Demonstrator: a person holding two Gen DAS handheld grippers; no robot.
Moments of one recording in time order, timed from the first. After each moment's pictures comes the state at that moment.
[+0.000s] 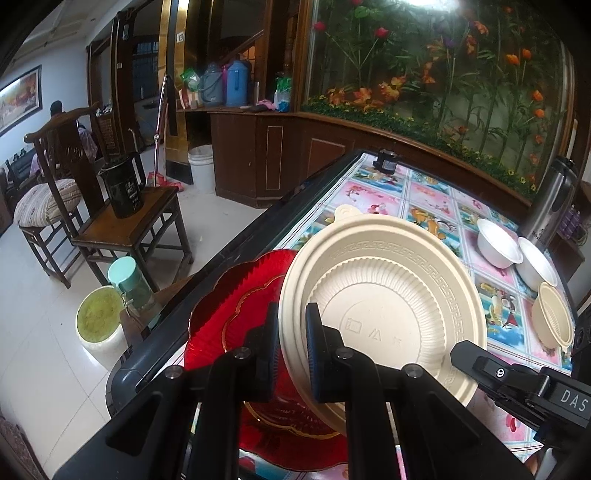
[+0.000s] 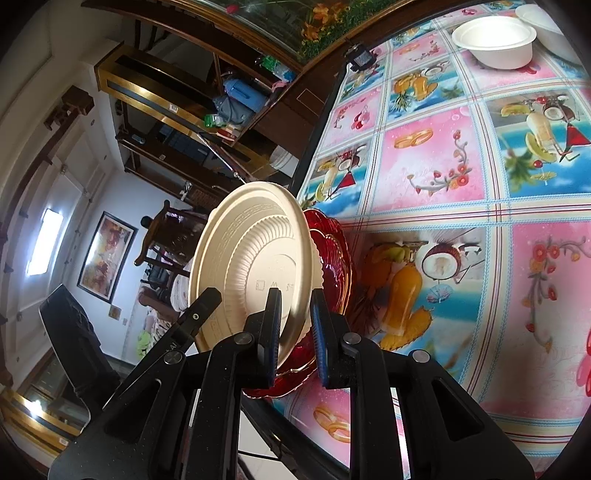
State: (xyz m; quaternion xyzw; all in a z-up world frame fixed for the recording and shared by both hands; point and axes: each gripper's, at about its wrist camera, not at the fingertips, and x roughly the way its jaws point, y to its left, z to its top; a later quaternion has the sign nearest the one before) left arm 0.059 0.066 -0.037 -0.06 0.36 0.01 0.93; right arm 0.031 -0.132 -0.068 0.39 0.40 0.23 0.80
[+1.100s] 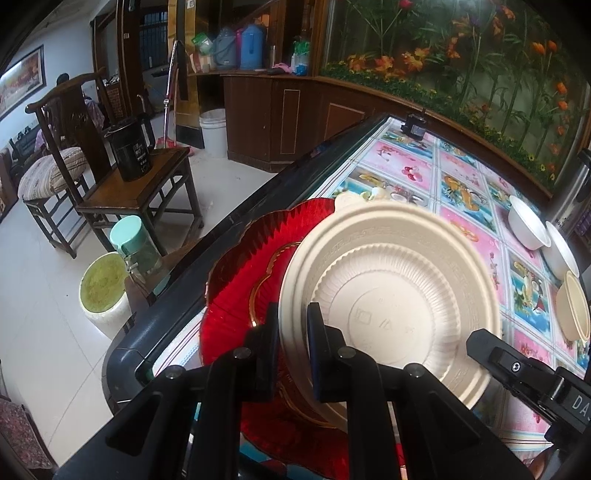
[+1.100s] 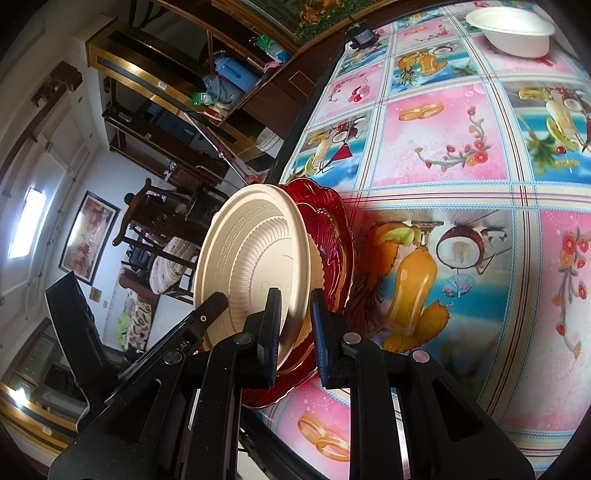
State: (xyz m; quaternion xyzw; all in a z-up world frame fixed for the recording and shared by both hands) left arm 0.072 0.092 -0.073 -0.06 0.42 0.03 0.90; right arm 0.053 -0.097 -0.090 0.34 0.44 0.22 0.80
